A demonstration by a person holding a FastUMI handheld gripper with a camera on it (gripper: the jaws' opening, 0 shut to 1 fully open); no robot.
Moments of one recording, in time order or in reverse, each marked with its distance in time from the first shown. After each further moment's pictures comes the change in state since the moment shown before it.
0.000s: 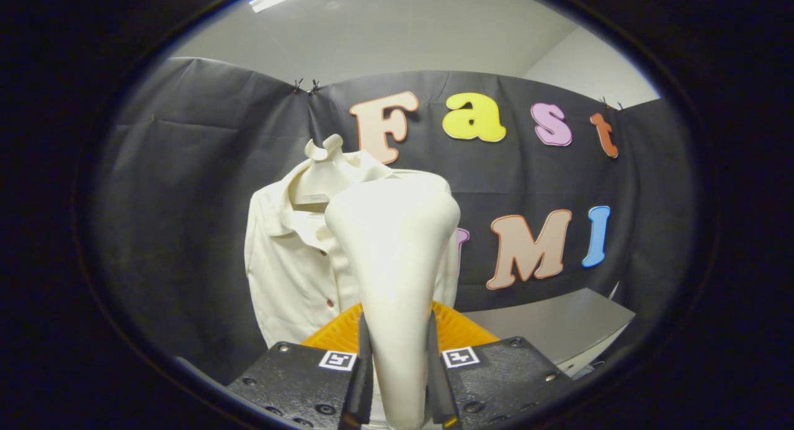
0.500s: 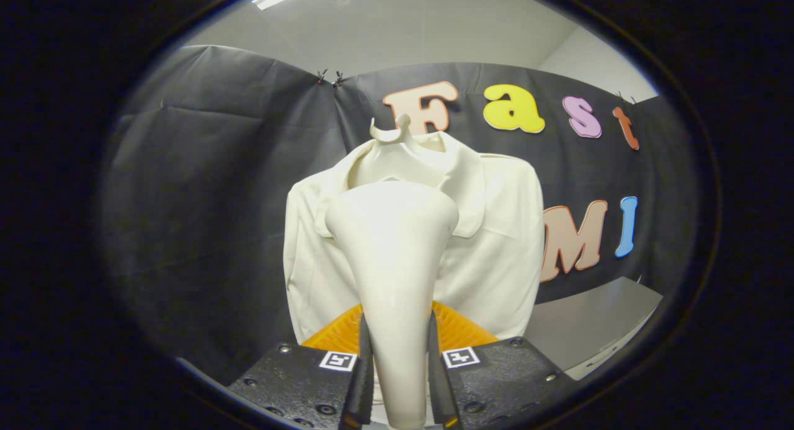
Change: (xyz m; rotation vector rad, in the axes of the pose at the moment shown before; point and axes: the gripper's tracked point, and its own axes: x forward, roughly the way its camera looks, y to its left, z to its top) arm 0.052 0.117 -0.014 0.007 0.010 0.053
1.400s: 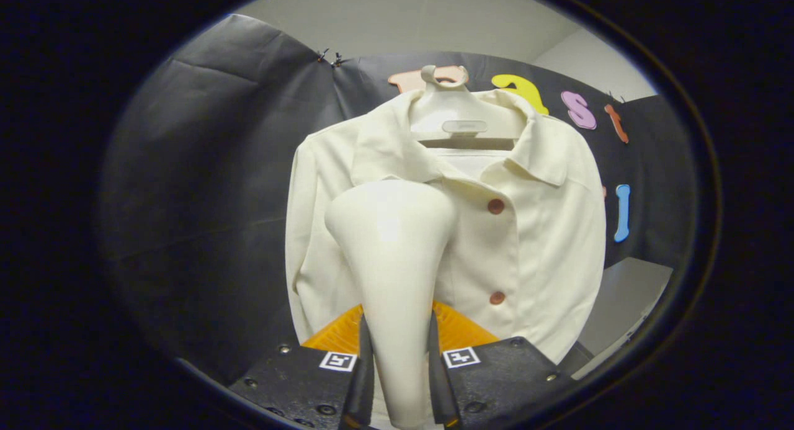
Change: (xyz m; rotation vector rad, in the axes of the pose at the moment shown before) arm 0.090 0.082 -0.047 0.032 -0.014 -0.140
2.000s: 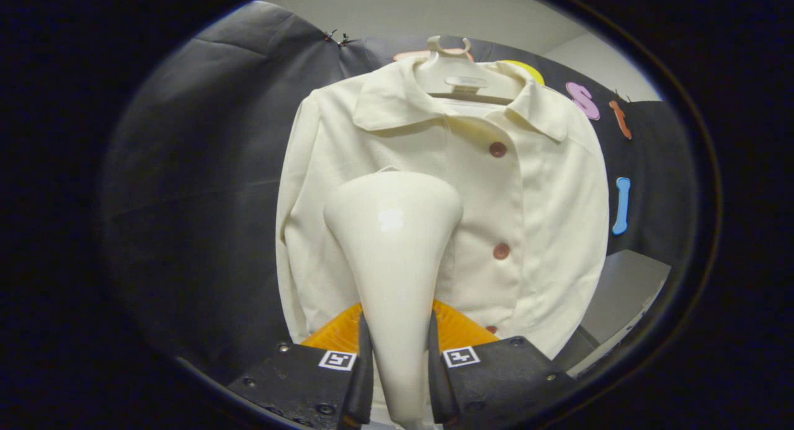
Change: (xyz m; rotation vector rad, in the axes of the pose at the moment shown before) arm 0.010 -0.006 -0.057 -0.042 0.105 -0.015
